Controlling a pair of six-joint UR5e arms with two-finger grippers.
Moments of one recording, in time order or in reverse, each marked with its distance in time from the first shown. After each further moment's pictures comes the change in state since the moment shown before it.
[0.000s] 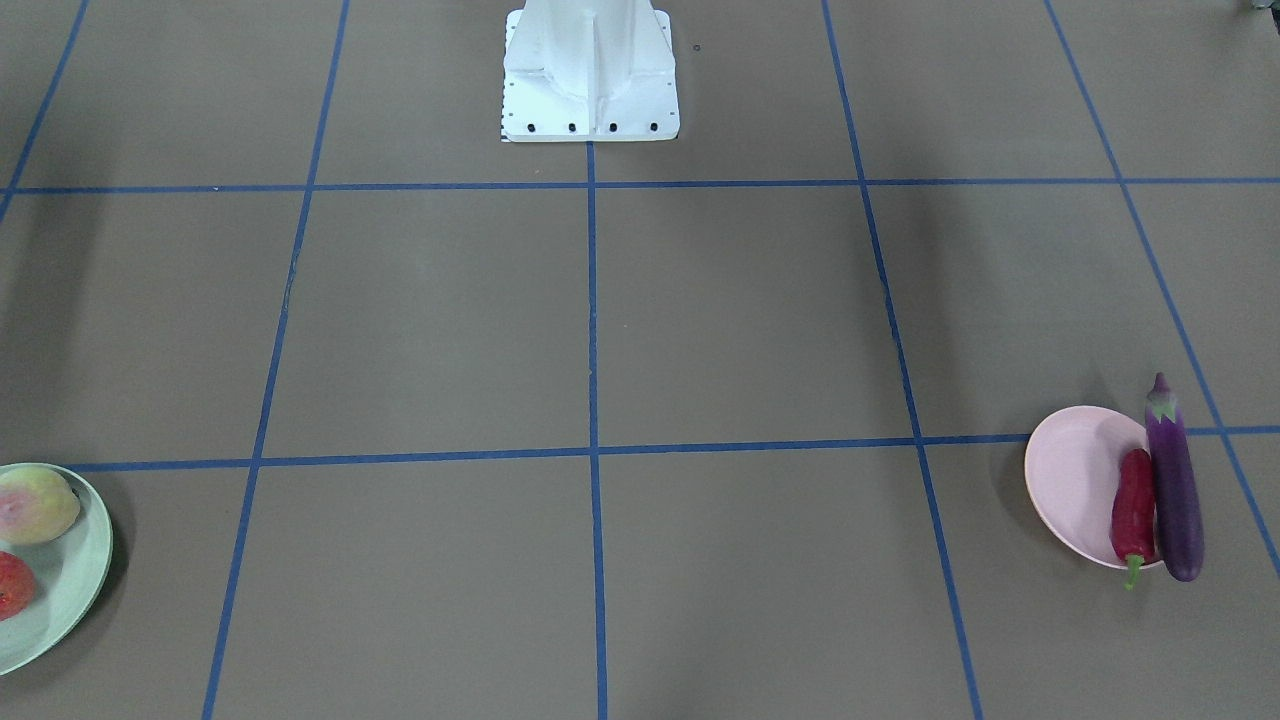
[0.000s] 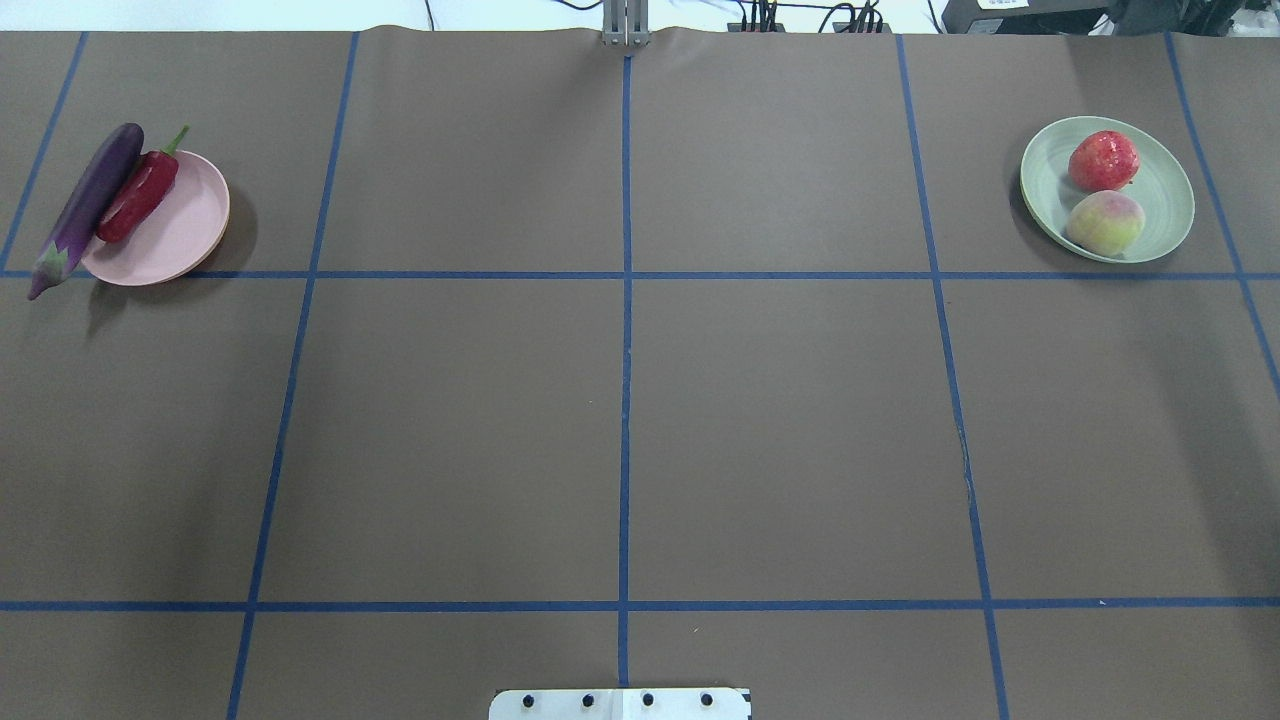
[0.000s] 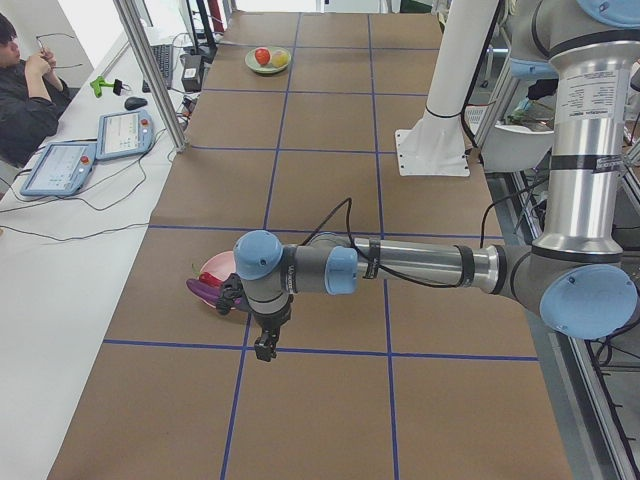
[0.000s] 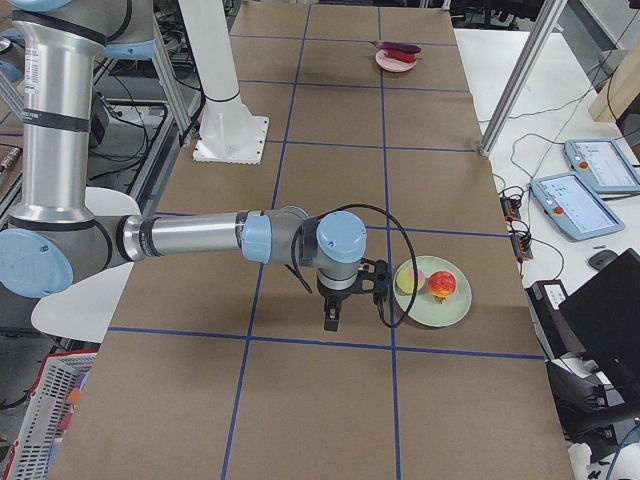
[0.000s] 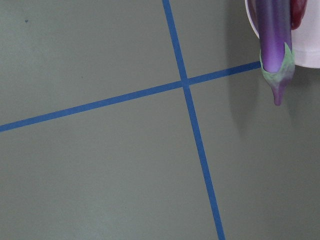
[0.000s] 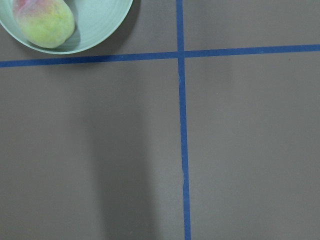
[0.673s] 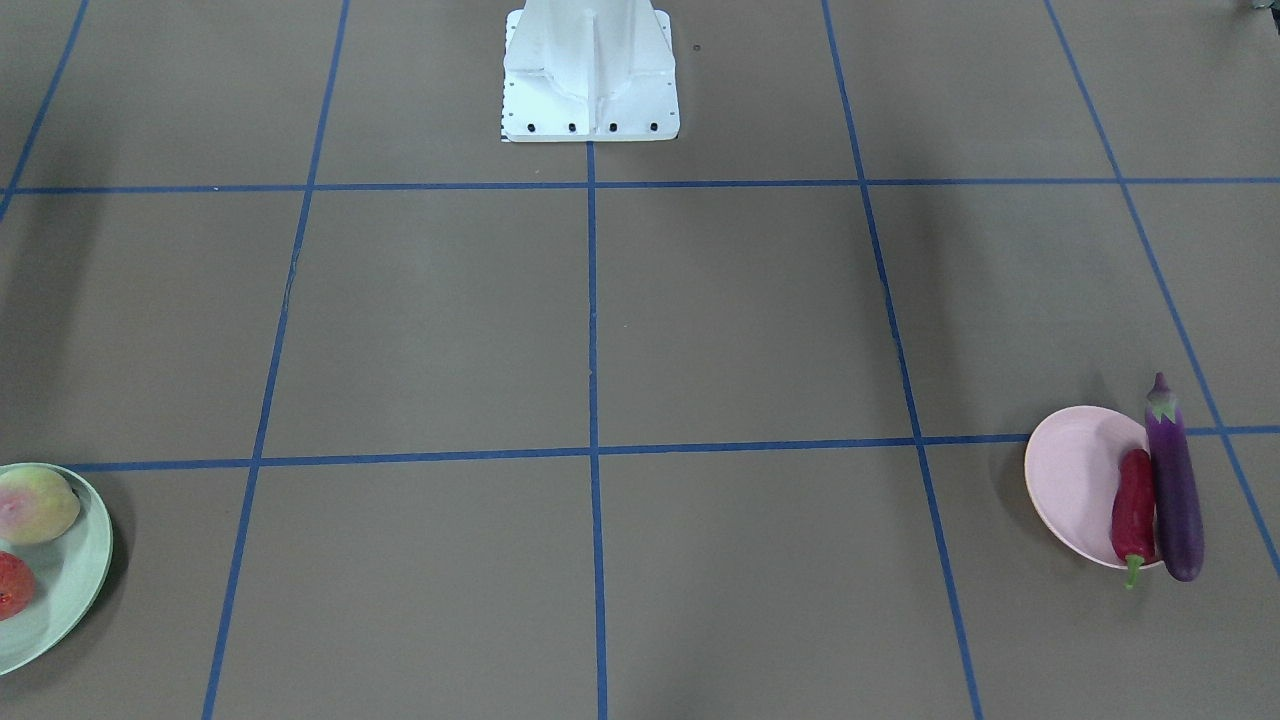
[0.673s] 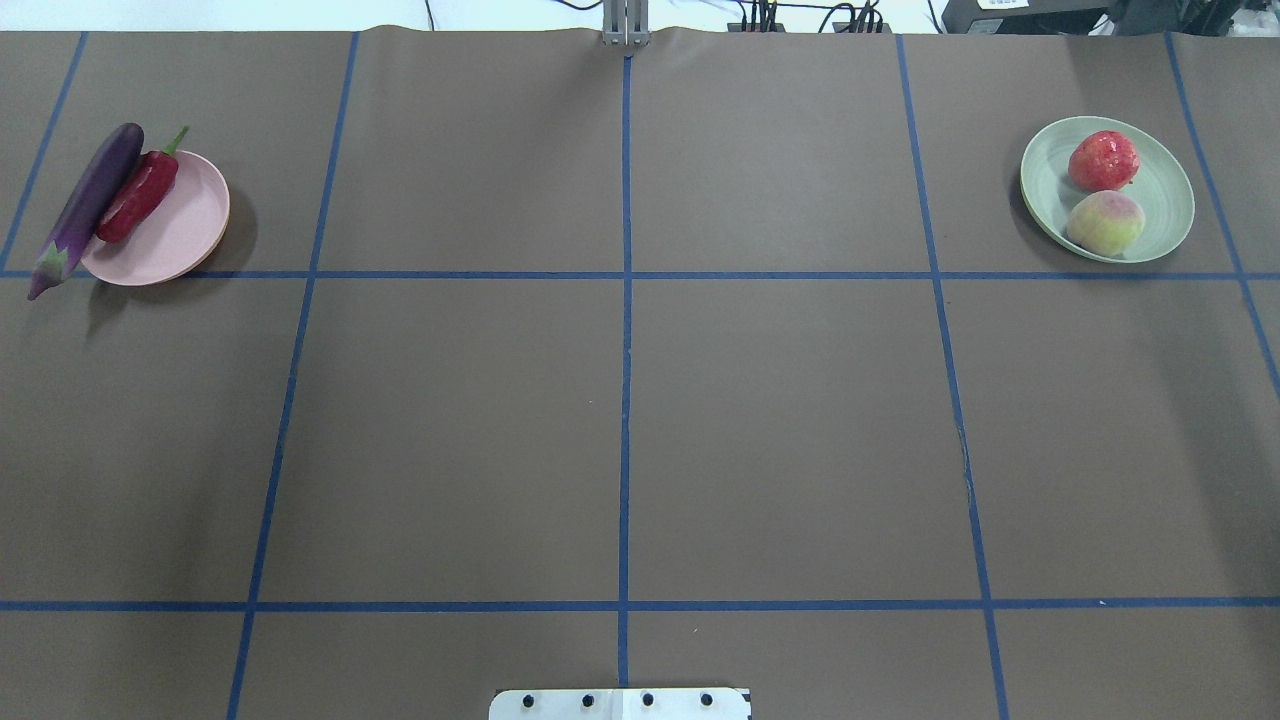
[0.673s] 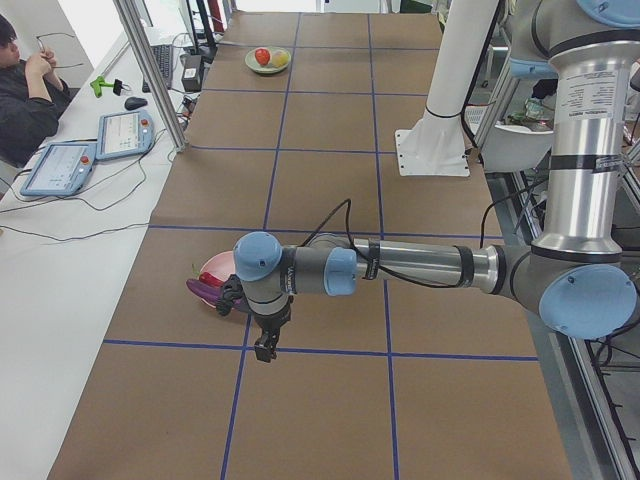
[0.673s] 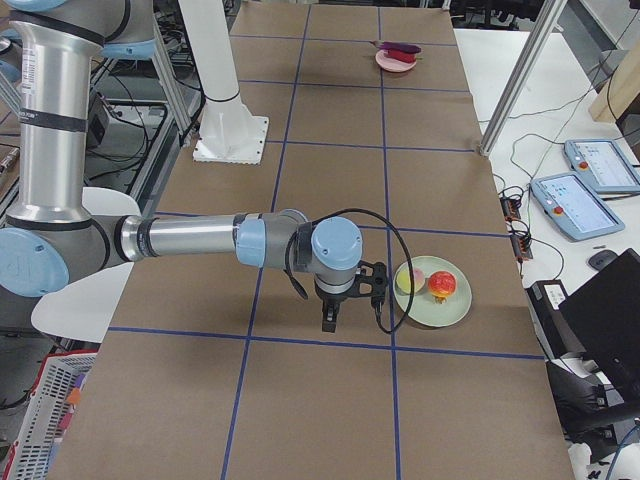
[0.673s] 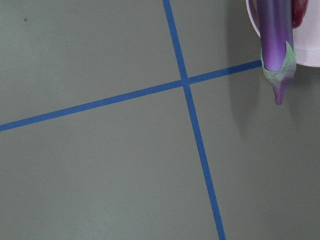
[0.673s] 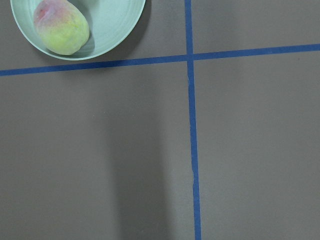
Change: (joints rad) left arm 0.002 -0.002 0.005 -0.001 0.000 0.001; right arm 0.011 -0.002 -0.025 0.012 0.016 -0.002
